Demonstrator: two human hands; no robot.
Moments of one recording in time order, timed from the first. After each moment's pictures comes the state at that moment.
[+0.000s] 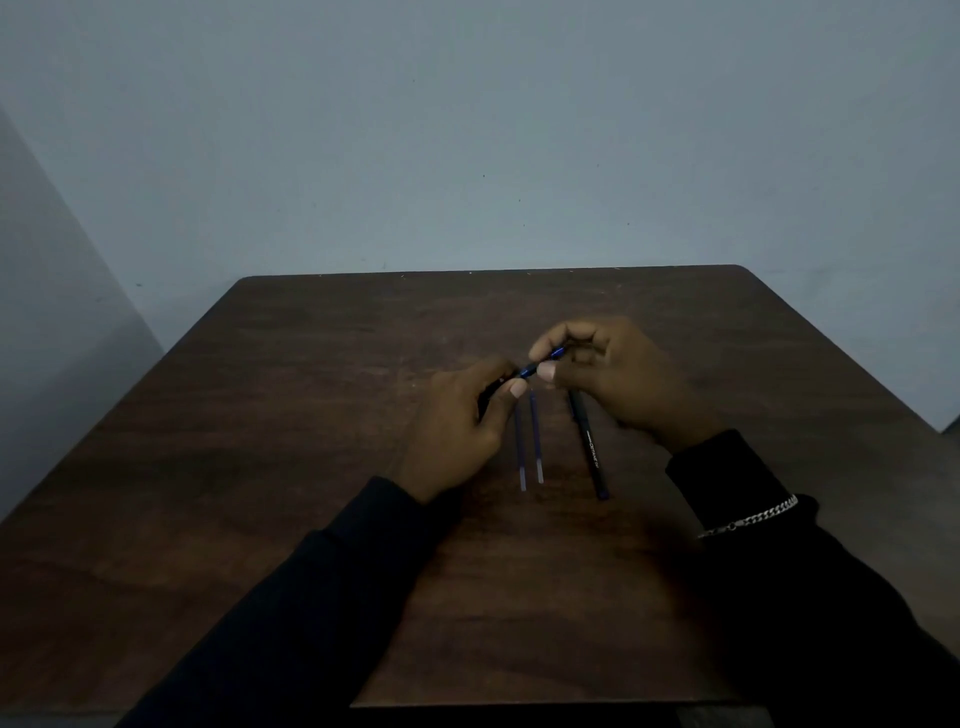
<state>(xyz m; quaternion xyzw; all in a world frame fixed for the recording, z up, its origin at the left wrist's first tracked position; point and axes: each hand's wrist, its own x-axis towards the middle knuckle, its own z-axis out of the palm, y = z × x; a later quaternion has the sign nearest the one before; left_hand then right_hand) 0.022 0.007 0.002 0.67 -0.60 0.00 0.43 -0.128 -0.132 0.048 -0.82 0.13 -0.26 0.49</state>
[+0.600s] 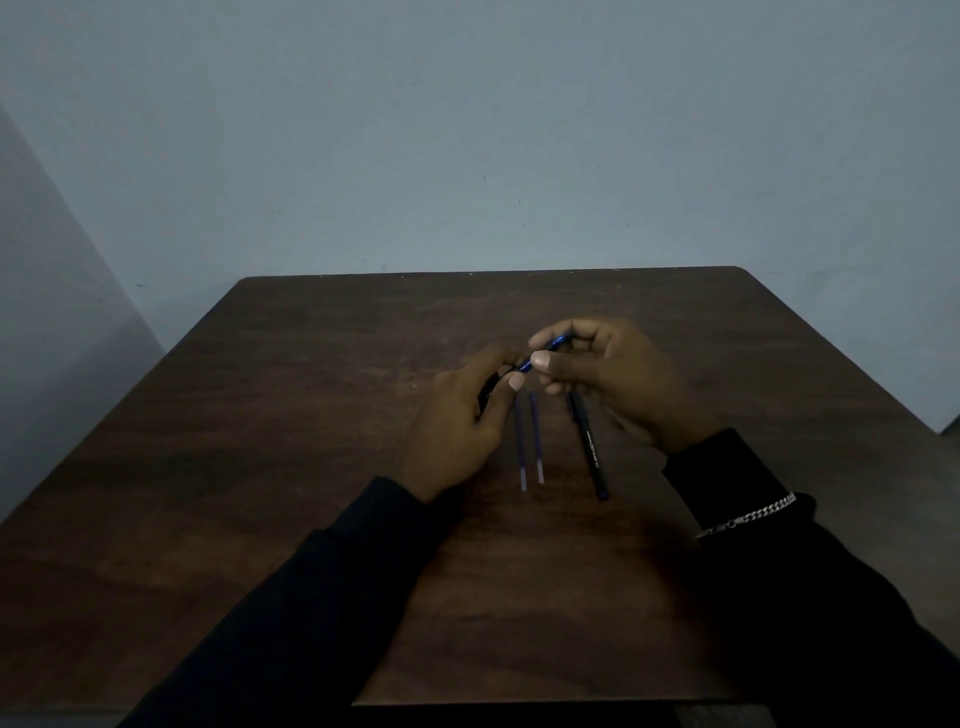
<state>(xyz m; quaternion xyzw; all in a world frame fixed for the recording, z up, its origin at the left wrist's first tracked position) 0.020 0.008 0.004 0.65 -0.60 0.02 0.48 -0.123 -0.134 0.041 -0.73 0.14 -0.28 0.61</state>
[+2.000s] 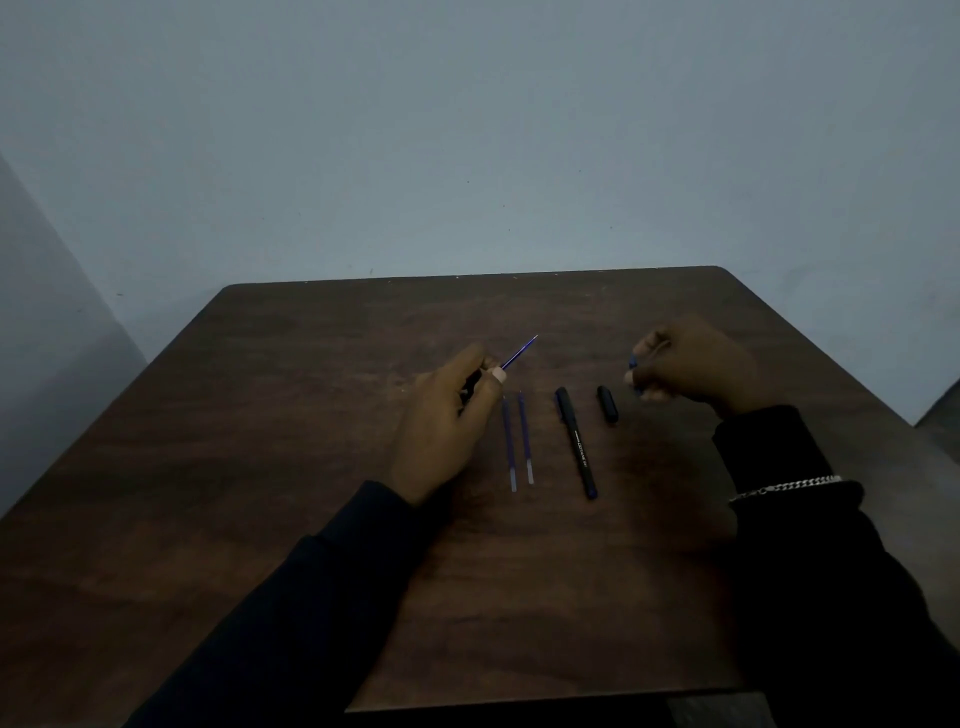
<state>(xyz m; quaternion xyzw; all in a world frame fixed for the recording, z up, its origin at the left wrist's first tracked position) 0.022 0.005 0.003 0.65 -0.56 -0.04 0.51 -0.175 -0.204 0.048 -0.79 0.46 -0.17 0.35</state>
